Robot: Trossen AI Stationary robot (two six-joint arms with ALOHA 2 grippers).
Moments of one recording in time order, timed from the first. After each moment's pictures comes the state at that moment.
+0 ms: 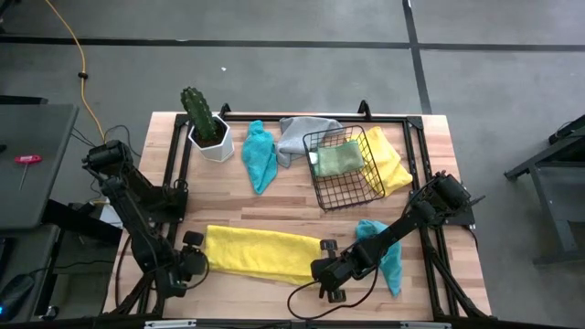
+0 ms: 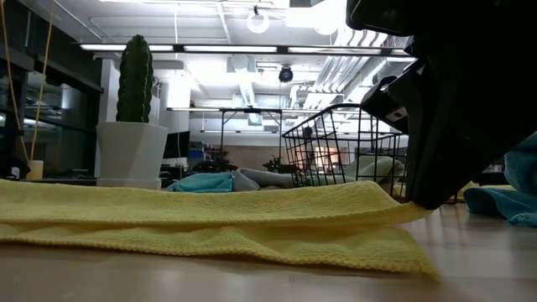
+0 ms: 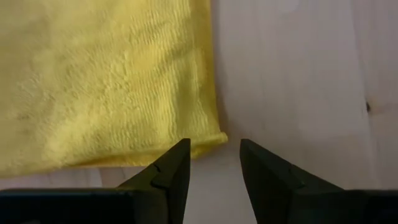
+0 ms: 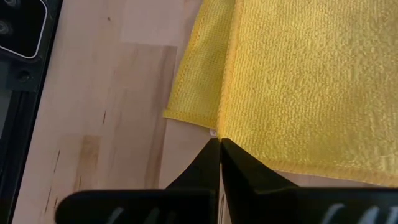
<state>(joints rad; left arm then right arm) -1.03 1.43 0.68 -0.63 -0.28 -0.92 0.60 1.94 1.21 -0.31 0.14 0.44</state>
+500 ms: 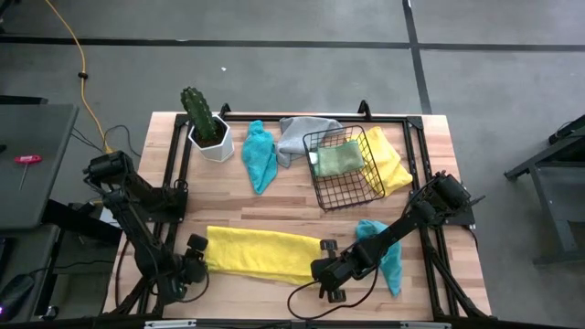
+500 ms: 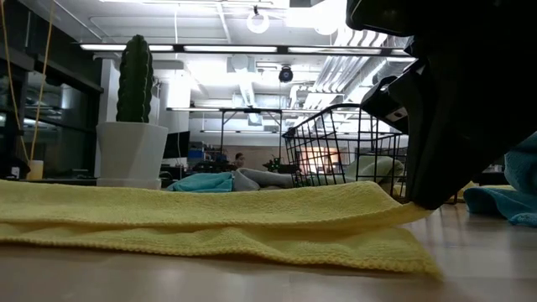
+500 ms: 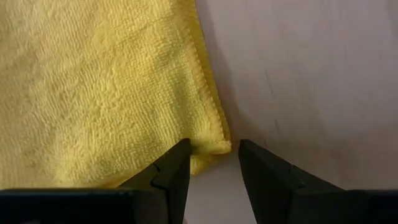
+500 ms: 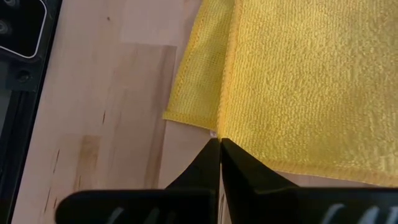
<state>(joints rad) -1.05 1.56 0.72 -0.63 -0.31 -0.76 0.60 1.94 1.21 -0.31 0.14 0.44</state>
